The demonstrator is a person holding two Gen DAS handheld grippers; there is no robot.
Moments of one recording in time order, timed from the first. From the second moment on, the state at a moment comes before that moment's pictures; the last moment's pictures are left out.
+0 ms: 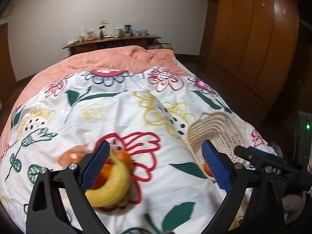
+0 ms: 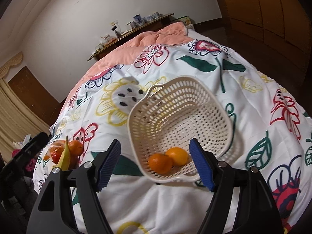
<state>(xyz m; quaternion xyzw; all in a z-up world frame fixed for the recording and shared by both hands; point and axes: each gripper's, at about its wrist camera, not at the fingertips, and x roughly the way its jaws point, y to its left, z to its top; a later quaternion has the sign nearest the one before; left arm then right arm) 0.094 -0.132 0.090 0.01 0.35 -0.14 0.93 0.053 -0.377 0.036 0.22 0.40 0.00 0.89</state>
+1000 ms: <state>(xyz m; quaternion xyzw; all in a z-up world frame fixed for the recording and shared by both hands) 0.110 0.020 0.069 -0.11 0.37 -0.02 0.92 0.062 -0.276 0.033 0.20 0.45 0.13 0.86</state>
